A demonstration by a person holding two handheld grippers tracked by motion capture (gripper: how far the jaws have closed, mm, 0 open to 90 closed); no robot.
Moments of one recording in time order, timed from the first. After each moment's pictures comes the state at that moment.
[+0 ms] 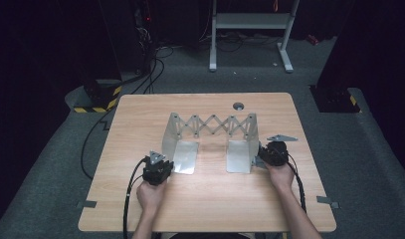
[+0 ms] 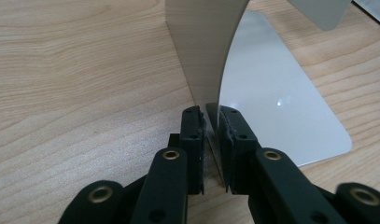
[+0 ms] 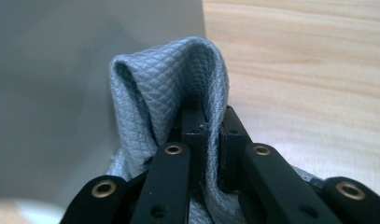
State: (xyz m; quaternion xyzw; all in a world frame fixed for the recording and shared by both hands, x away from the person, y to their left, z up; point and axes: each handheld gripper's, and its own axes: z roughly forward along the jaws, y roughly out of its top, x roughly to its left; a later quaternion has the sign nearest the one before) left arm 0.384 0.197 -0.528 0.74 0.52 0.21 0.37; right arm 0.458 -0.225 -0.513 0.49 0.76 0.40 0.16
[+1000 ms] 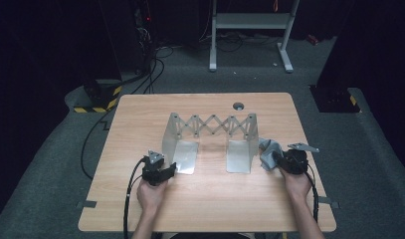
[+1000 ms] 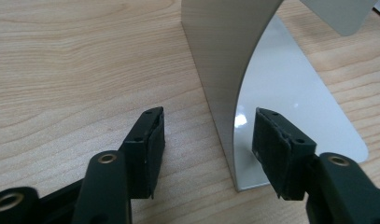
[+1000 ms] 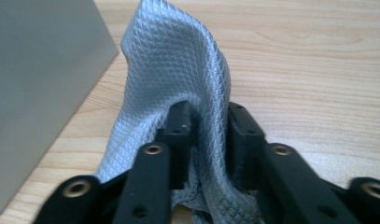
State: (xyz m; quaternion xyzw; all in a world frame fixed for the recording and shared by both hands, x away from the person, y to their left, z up) left arm 0.385 0.198 -0.528 0.72 0.54 0.22 0.36; right arm 0.433 -0.275 -0.517 0.55 0.71 0.38 0.22
